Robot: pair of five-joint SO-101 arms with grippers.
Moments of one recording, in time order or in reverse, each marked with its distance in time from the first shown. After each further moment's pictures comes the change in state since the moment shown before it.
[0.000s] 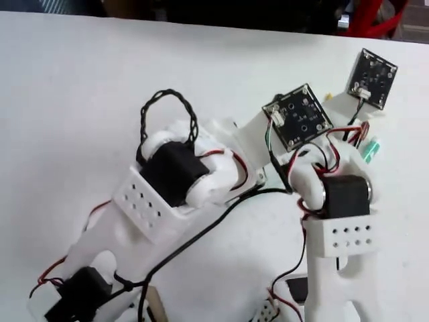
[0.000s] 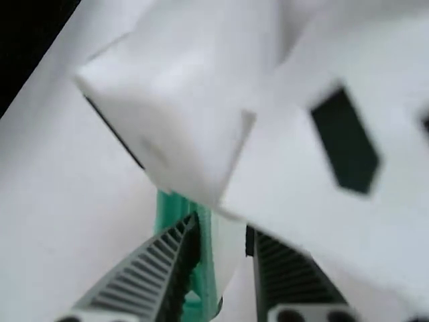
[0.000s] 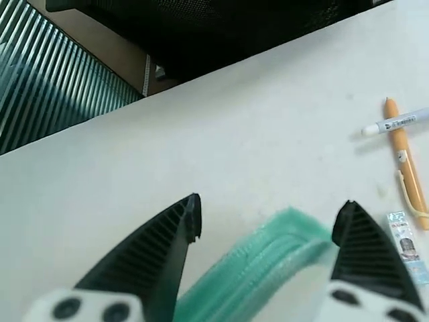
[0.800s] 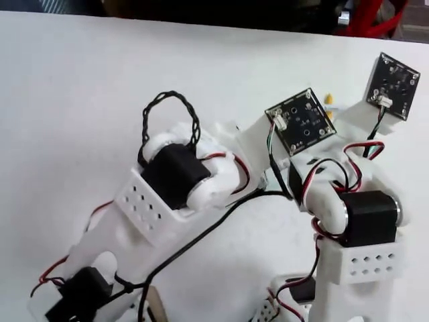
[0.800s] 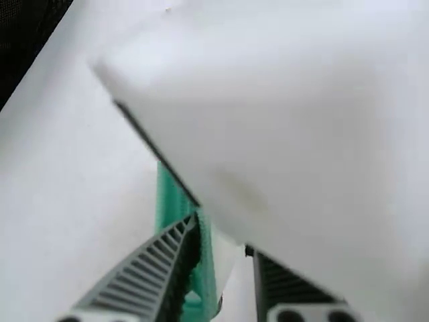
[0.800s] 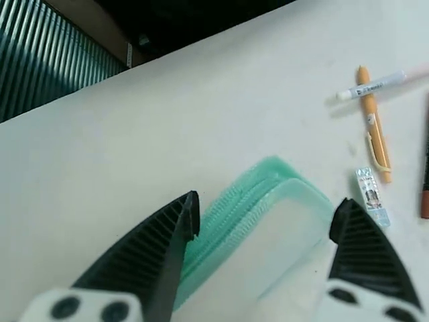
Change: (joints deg) left arm 0.6 0.0 -0.4 0.4 0.0; right arm 0.0 -0.1 -16.4 20.9 0.0
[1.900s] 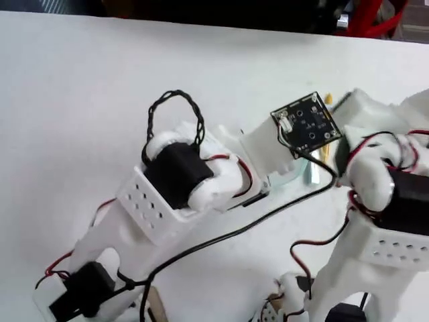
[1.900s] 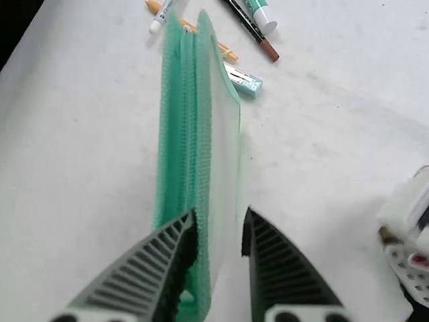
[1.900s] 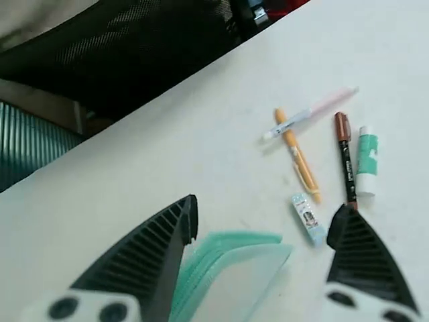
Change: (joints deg) left arm 2.9 0.1 -3.4 3.7 0.1; right arm 14.2 13.9 -26.2 13.3 -1.2
